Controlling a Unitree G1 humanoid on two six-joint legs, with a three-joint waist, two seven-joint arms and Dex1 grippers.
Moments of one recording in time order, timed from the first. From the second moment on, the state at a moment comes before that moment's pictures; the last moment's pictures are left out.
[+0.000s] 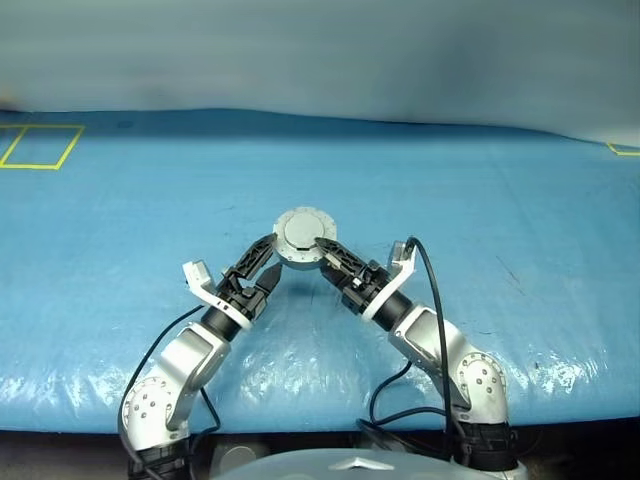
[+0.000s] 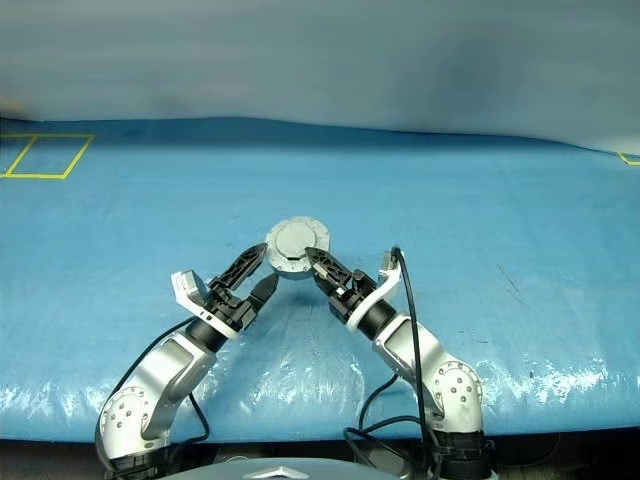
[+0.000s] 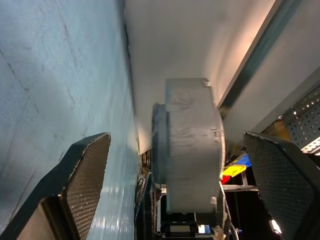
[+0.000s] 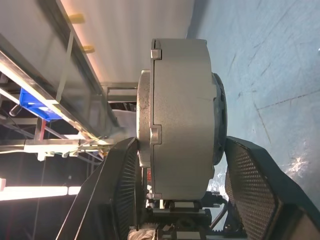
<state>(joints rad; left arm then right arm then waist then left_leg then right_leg) 0.11 0.03 0.19 -0.31 -1.74 0.75 0.10 0.01 -0.05 0.05 -0.37 1.76 0.70 -0.28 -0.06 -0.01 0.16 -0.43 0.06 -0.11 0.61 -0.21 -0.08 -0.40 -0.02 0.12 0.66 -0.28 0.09</state>
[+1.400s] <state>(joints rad) -0.08 0.09 0.20 -0.09 -1.56 0.63 0.12 0.02 -0.36 0.17 -0.50 1.12 0.68 -0.19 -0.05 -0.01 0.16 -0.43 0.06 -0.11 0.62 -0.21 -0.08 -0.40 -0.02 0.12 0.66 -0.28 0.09</state>
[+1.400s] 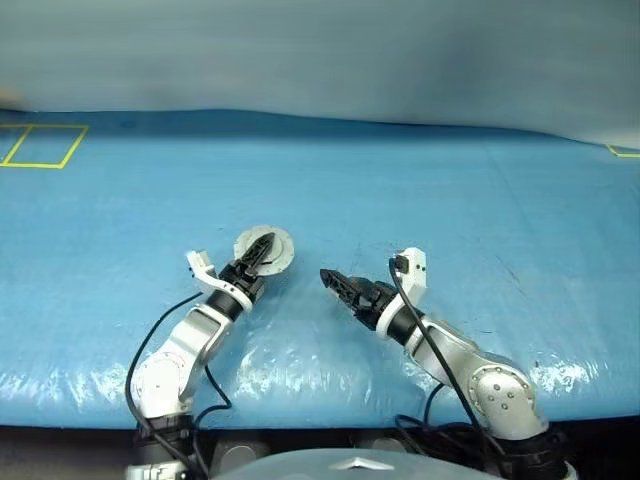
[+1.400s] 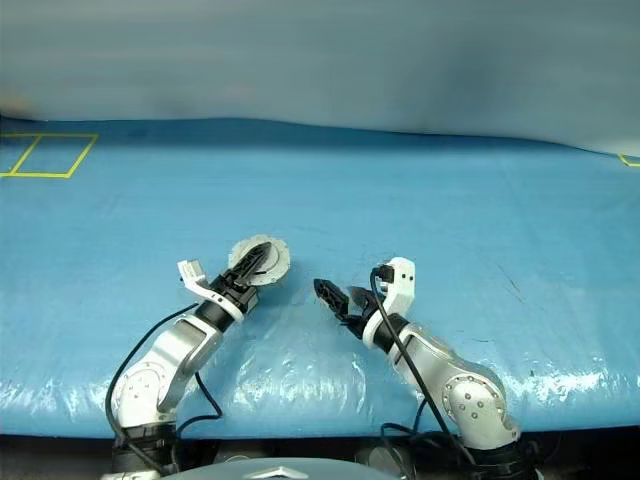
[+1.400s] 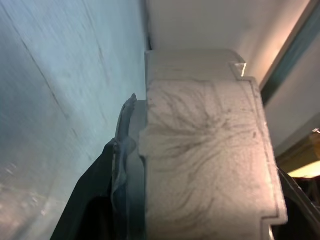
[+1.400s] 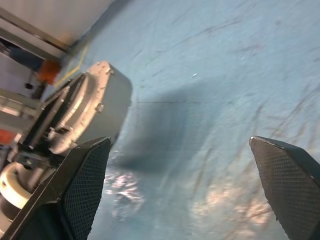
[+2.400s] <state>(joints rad) -0.96 0.20 0.43 1.13 -0.87 0.45 -0.21 0.15 -0.26 0.38 -0.48 0.13 0.46 -0.03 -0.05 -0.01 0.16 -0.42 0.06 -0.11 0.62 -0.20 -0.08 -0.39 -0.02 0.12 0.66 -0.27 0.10</state>
